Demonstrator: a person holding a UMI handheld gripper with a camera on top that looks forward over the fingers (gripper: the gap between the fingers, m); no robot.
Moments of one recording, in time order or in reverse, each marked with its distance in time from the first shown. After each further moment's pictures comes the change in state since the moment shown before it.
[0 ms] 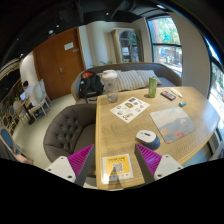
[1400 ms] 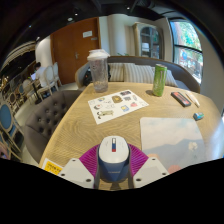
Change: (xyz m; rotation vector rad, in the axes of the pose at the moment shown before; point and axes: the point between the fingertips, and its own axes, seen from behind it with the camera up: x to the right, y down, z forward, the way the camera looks) arm 0.143 0.002 0.165 -0.062 -0.150 -0.213
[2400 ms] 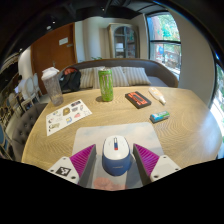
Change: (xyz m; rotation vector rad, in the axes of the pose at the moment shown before) arm 0.198 -0.024 -0.028 0.028 0.166 0.126
